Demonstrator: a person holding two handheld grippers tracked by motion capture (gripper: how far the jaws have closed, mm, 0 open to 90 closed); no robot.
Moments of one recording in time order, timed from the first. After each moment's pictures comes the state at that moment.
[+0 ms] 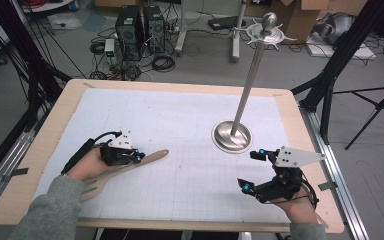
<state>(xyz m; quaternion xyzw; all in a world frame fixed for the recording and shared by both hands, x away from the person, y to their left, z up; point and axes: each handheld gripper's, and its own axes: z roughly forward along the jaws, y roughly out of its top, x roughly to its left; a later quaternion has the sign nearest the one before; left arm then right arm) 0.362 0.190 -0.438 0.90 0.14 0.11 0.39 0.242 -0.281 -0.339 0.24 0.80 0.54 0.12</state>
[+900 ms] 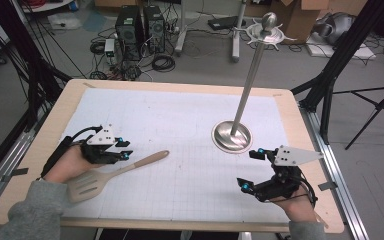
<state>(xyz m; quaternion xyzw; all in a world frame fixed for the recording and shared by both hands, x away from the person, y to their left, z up) 0.341 0.222 -0.394 0.88 0.17 0.17 0.40 0.246 -0.280 -0.340 0.23 0.80 0.54 0.11</state>
